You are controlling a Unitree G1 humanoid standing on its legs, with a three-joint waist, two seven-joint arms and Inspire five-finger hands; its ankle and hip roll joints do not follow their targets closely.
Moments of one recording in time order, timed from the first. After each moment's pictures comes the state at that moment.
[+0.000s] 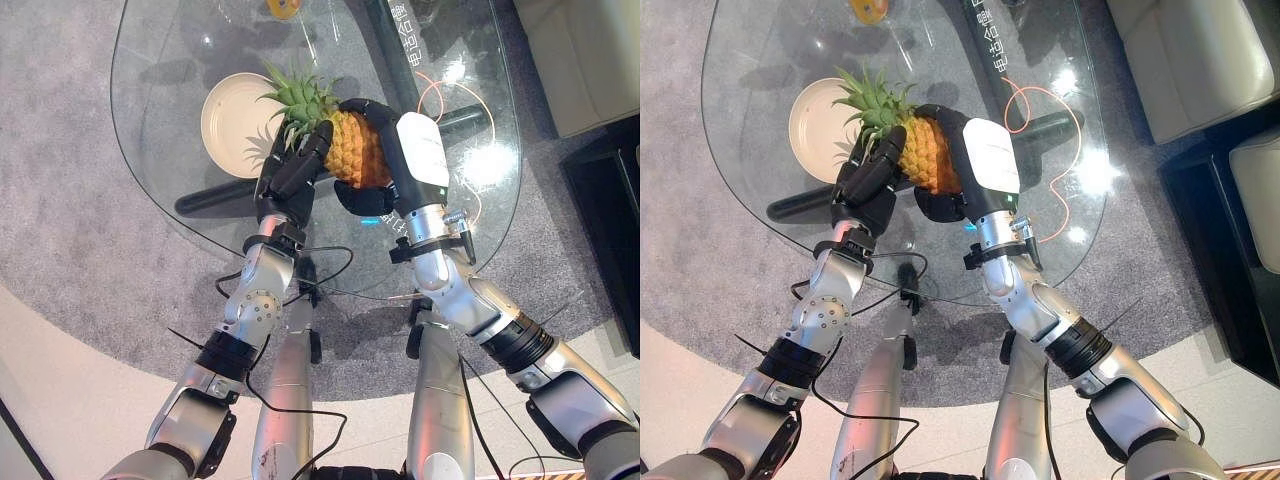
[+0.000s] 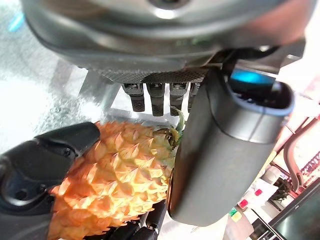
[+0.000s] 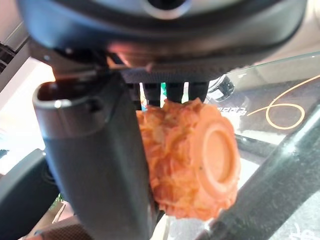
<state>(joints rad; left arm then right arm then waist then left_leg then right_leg) -0.63 0.23 -0.29 0.18 -1.16 -0.17 0.29 -0.76 -0.52 0.64 0.08 -0.30 0.15 -0.54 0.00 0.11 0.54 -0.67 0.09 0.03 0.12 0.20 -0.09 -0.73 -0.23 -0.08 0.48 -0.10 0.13</state>
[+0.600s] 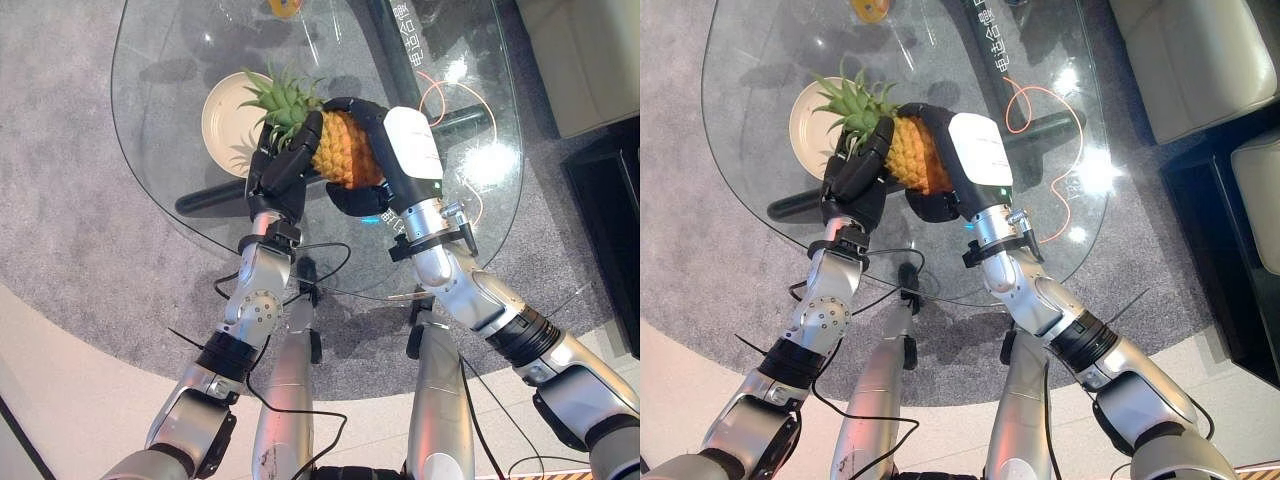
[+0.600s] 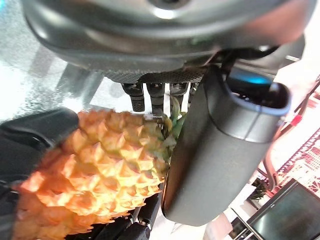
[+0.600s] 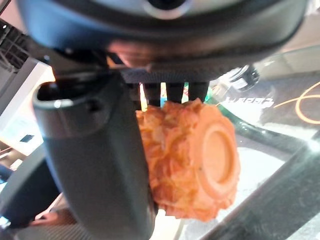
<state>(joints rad) -0.63 0.23 -0.30 0.18 -1.16 -0.28 0.29 -0.80 -0.56 0.68 0.08 -0.31 0.09 -0.50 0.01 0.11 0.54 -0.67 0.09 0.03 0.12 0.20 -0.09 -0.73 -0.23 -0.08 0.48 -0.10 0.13</state>
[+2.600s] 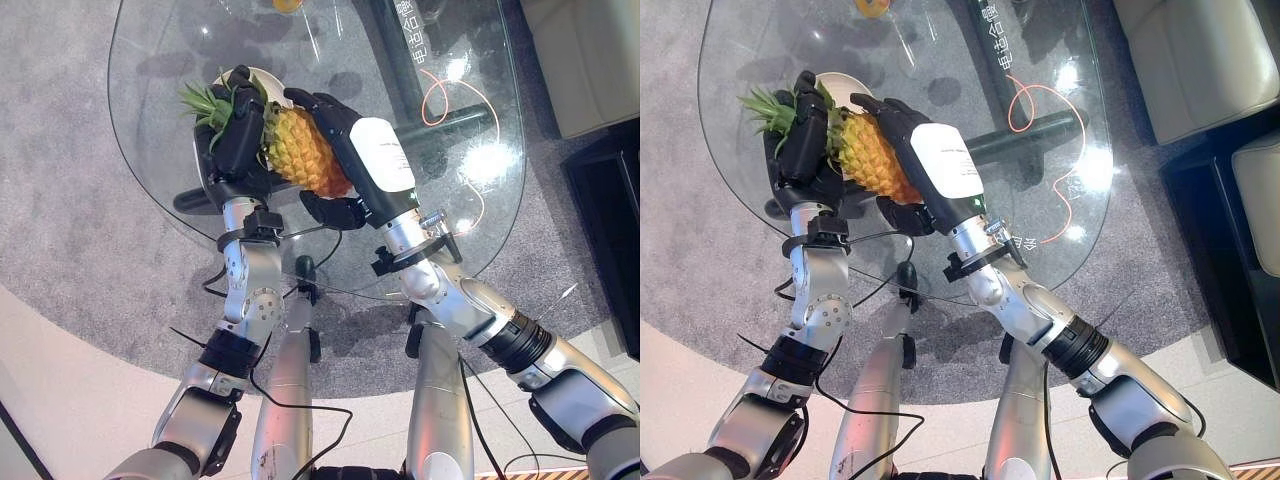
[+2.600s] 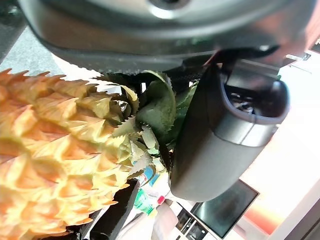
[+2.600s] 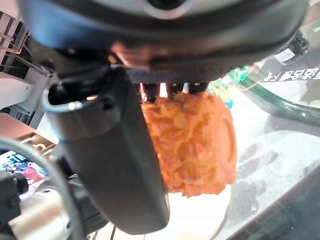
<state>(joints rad) -0.65 0.20 -0.25 0.17 -0.93 -0.55 0.39 -0.79 -0.54 0.72 0.02 -0.32 0.00 -0.49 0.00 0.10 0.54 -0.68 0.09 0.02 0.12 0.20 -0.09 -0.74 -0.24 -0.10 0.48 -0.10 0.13</state>
